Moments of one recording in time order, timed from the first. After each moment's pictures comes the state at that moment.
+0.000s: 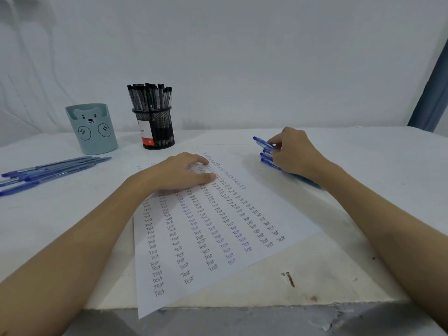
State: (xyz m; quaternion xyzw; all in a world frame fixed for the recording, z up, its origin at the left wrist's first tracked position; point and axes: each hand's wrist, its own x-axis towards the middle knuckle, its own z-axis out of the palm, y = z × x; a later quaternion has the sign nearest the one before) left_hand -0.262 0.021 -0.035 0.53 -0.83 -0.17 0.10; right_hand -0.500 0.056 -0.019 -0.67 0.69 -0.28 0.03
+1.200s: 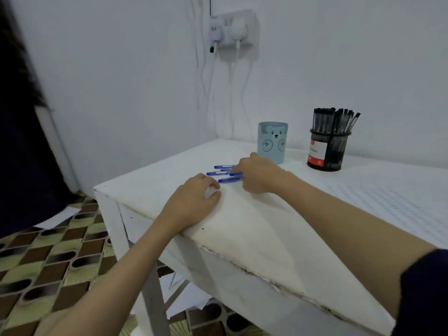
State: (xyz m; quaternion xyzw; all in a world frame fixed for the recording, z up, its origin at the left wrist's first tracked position) left_hand -0.004 0.118 -0.057 0.70 -0.66 0.01 0.29; right_hand -0.144 0.023 -0.011 -0.92 0.38 -0.05 -0.10
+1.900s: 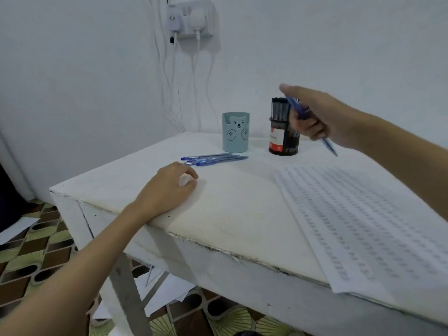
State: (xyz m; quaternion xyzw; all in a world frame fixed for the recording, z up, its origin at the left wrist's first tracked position) left_hand -0.016 0.120 -0.051 0.66 -0.69 -0.02 0.31; right_hand -0.295 0.054 0.068 -0.73 0.45 -0.35 0.38
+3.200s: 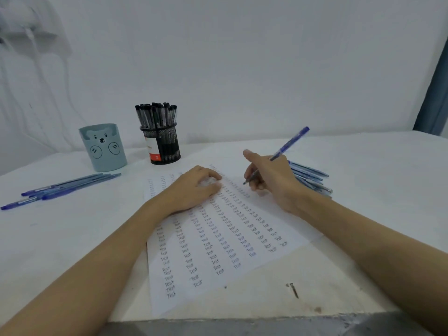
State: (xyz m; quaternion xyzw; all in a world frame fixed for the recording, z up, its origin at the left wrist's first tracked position) left_hand -0.272 0.025 -0.048 0.47 -0.84 -0.17 0.20; right_hand -0.453 0.071 -0.033 -0.51 0.53 -0.56 0.39
